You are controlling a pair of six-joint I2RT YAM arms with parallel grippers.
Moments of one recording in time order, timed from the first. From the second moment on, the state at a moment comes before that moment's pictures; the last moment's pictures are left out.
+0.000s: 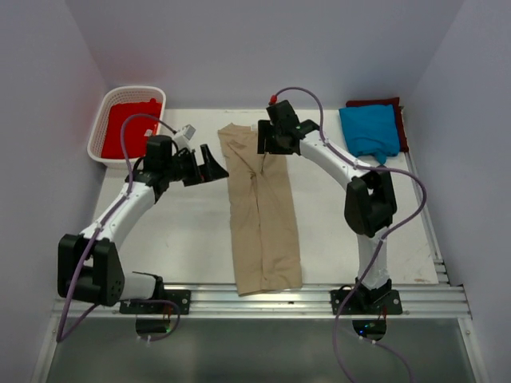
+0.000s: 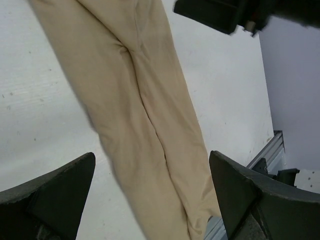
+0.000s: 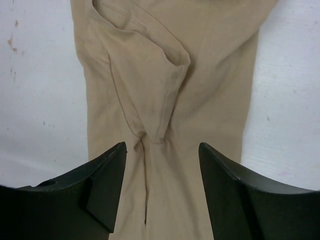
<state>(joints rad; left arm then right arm) -0.17 1.37 0.95 -0.22 0.59 -0.47 0.55 2.02 1.78 -0.59 0.12 0.46</state>
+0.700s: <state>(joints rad) -0.17 0.98 0.79 -0.44 0.52 -0.41 0.45 2.40 2.12 -0.62 -0.08 0.44</state>
